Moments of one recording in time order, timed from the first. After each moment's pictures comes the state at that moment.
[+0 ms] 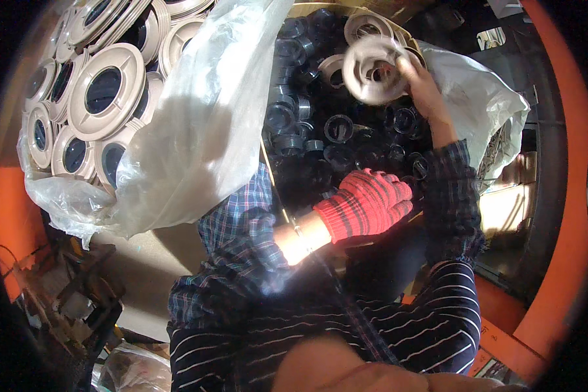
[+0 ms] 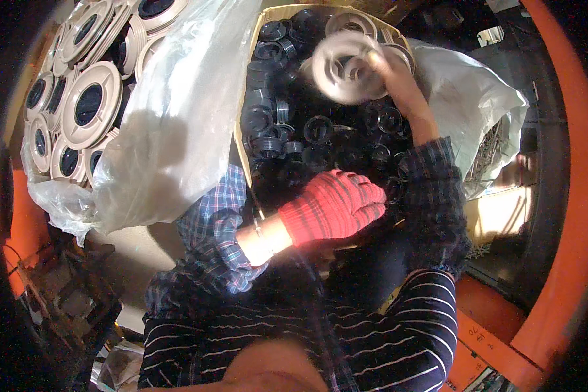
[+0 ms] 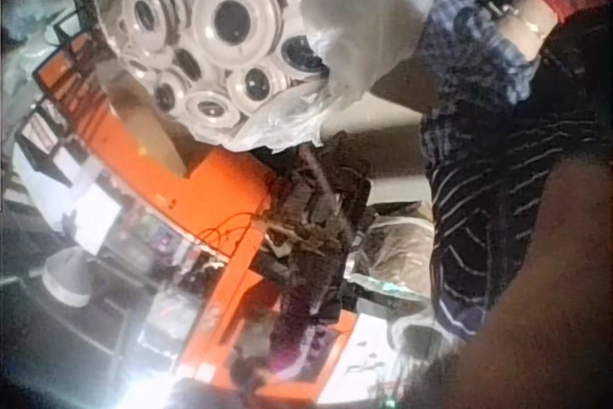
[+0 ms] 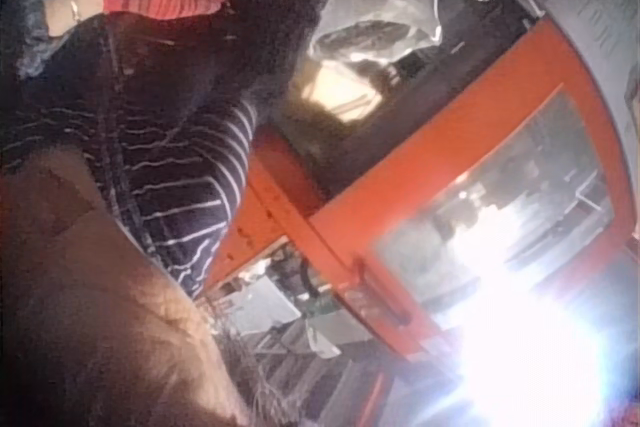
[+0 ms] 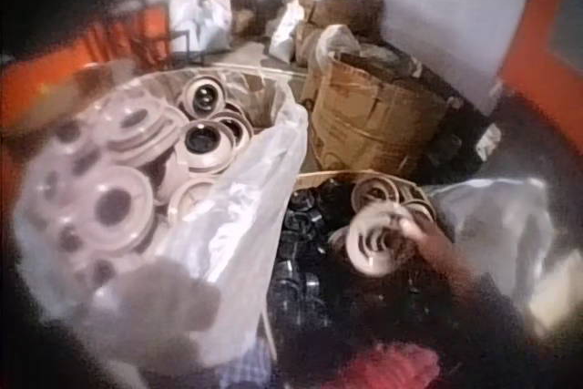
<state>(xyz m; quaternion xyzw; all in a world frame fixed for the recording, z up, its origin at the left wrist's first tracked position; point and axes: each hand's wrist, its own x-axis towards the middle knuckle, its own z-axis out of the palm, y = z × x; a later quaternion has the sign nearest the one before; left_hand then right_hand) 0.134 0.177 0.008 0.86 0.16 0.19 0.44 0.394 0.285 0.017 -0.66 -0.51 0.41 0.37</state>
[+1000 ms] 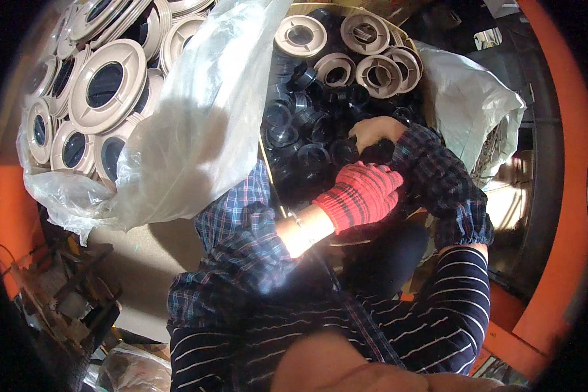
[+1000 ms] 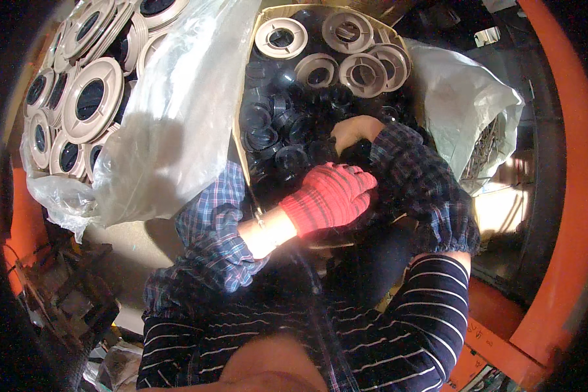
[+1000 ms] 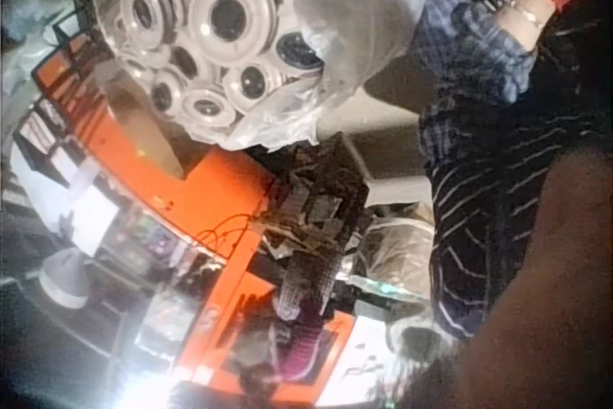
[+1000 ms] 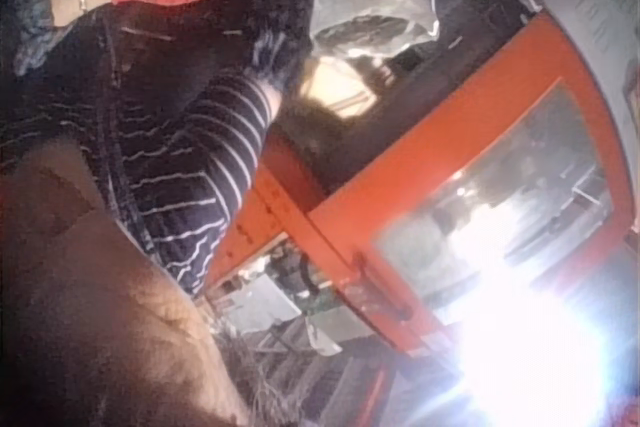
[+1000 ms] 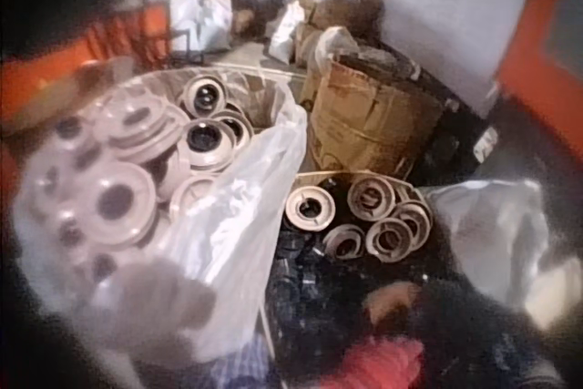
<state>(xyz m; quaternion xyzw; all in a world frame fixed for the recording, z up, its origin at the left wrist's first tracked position) 0.142 0.173 0.000 0.88 0.20 0.14 0.40 0.347 0.273 -0.070 -0.48 -0.64 0.47 -0.38</state>
